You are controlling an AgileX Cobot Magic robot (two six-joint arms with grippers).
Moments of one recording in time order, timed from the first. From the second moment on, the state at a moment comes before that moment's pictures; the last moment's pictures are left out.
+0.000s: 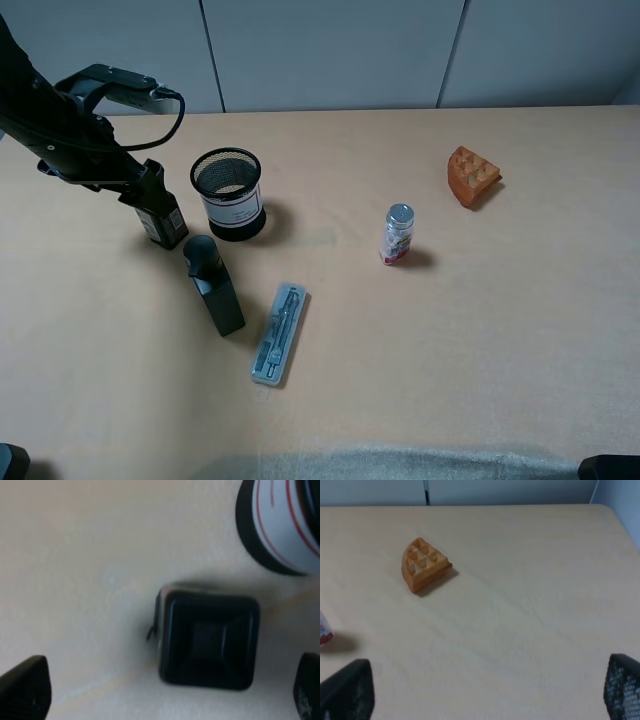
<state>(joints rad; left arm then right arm) -0.17 1.68 -0.88 -0.17 0.43 0.37 0.03 -0.01 -0.50 -0.08 1.03 0.03</state>
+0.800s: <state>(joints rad) -0.19 1.84 -0.88 -0.28 0.35 0.49 0.03 -0.01 -0.50 -0.08 1.03 0.03</state>
